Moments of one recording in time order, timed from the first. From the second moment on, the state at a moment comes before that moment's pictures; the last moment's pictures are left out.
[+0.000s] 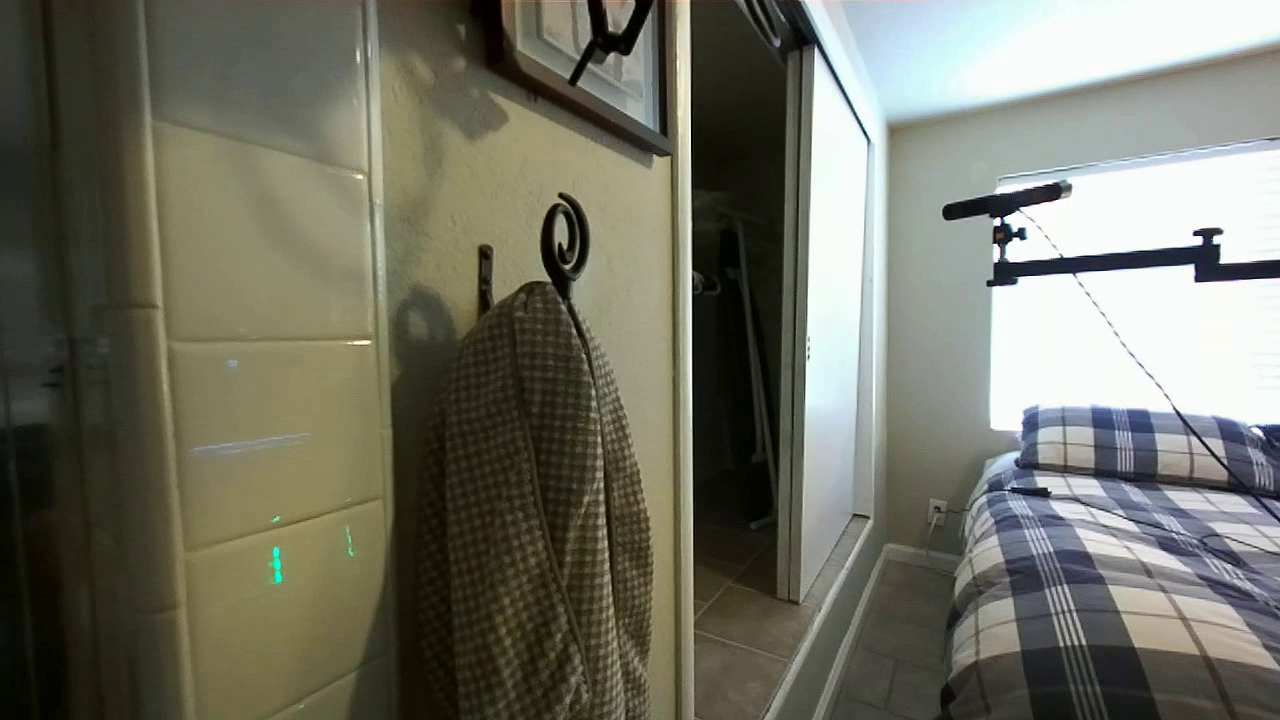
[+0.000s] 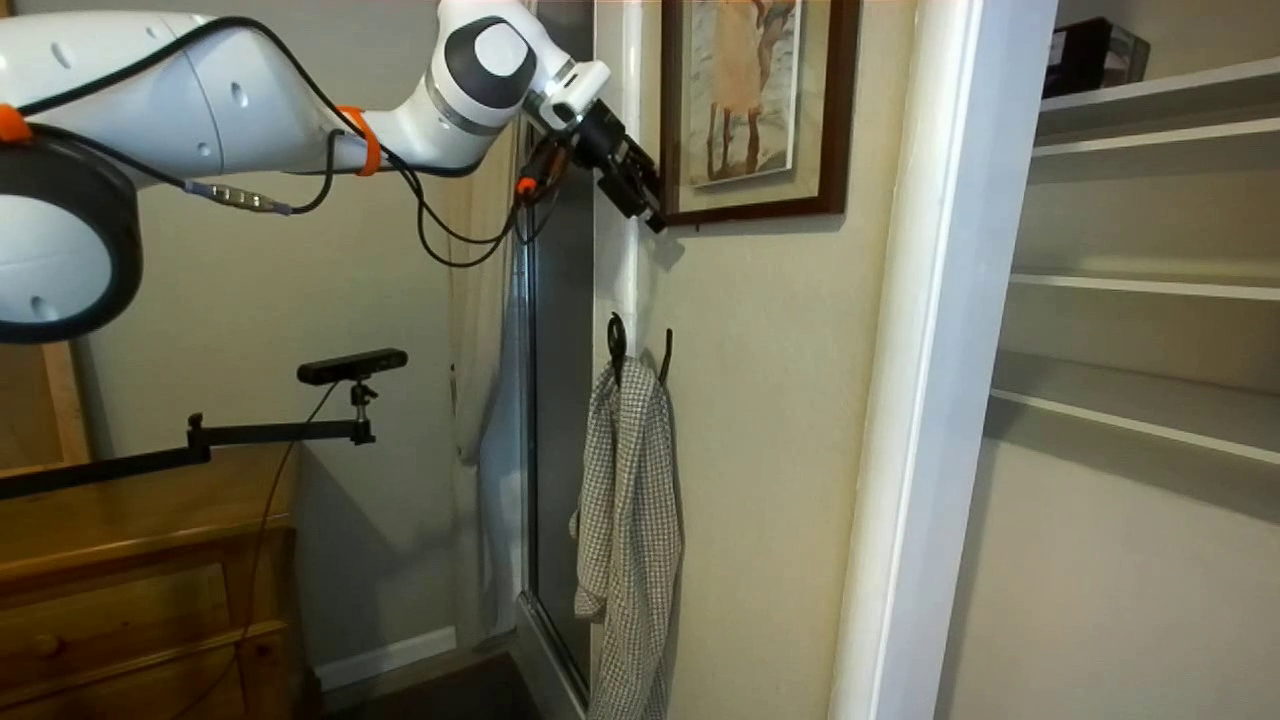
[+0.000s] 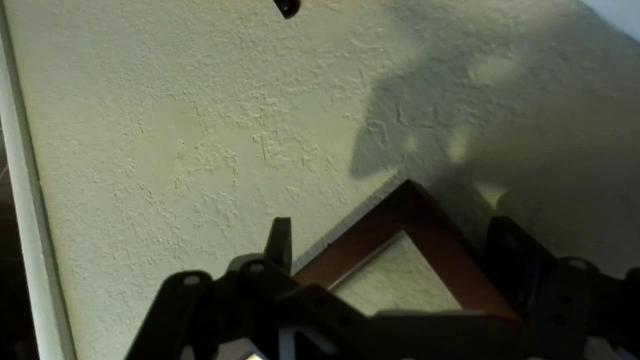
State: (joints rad) arm 0.07 0.19 0.23 -1.12 -0.49 2.08 1.25
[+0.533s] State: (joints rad) arm 0.07 0.18 0.26 -1.12 -0.44 2.07 1.16
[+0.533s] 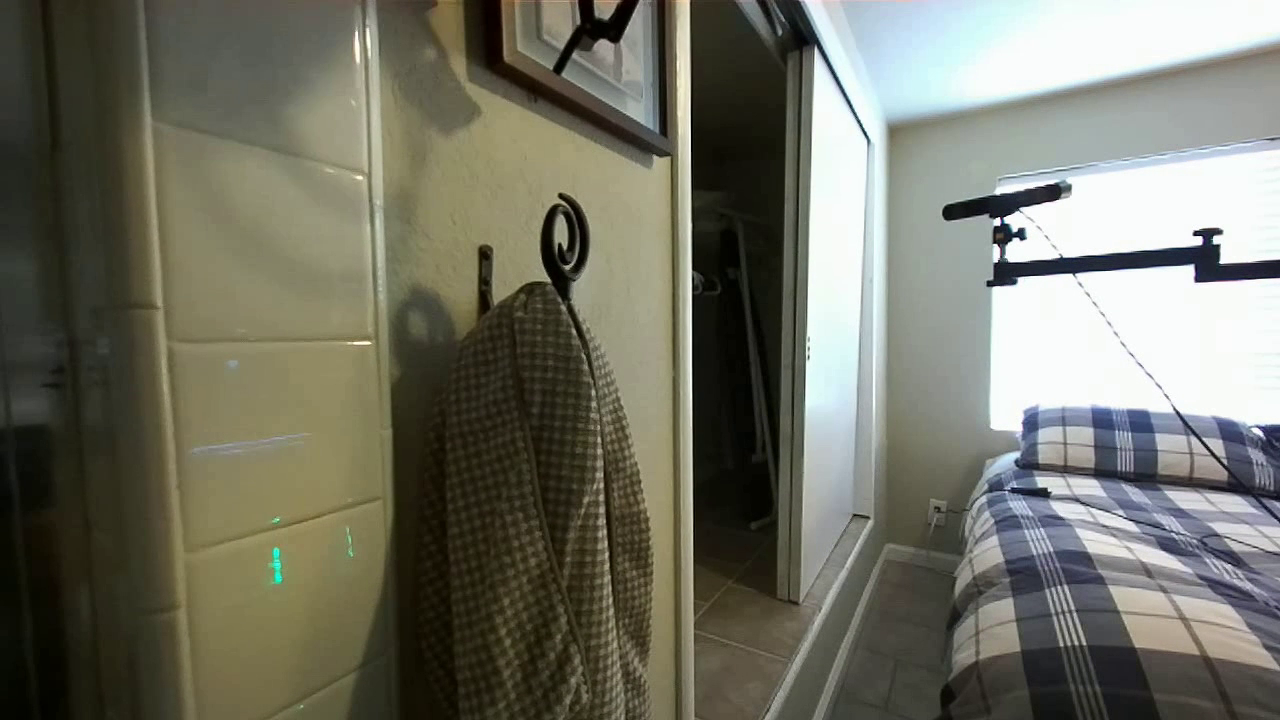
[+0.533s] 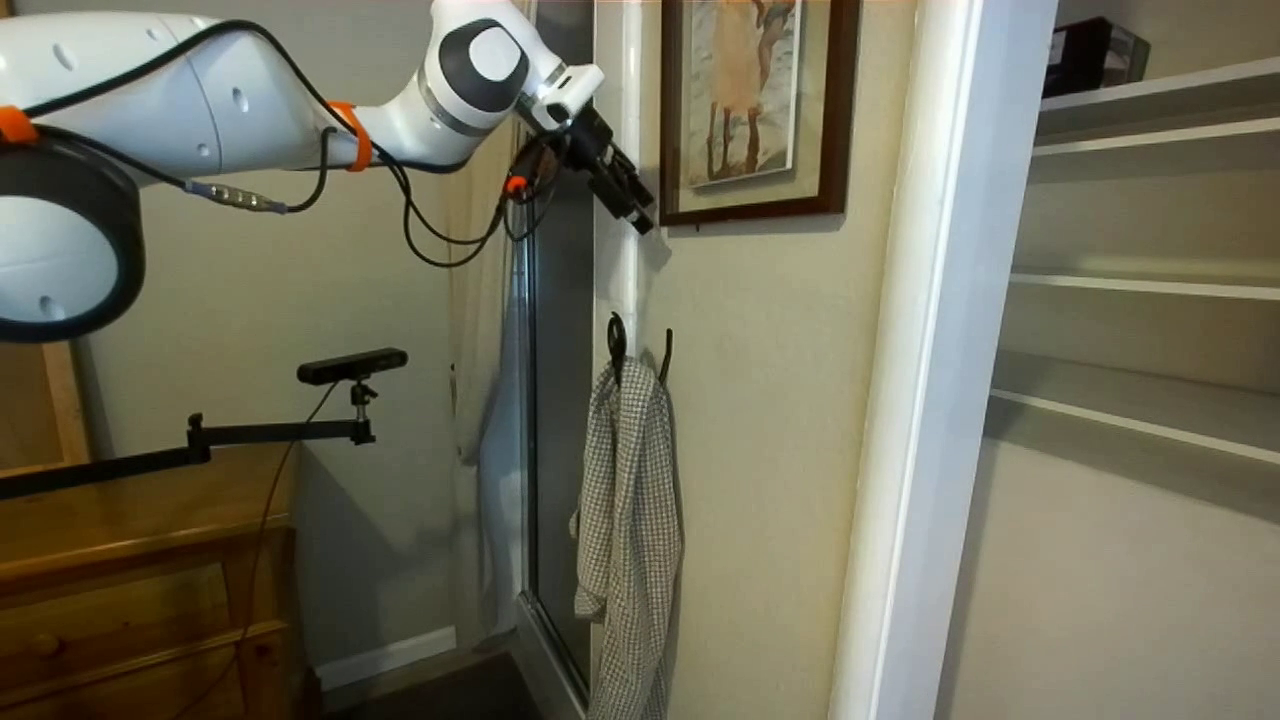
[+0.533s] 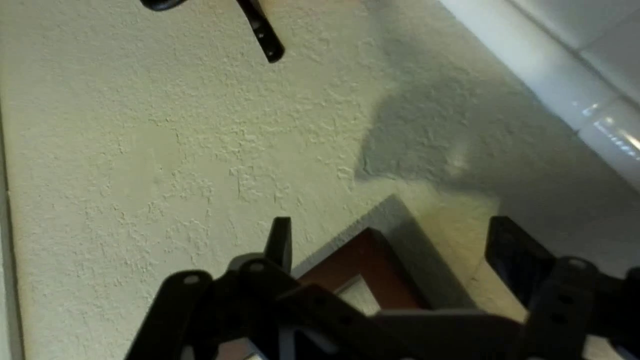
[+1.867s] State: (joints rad) arm 0.07 -0.23 0.22 -1.19 -0.26 1.44 0.36
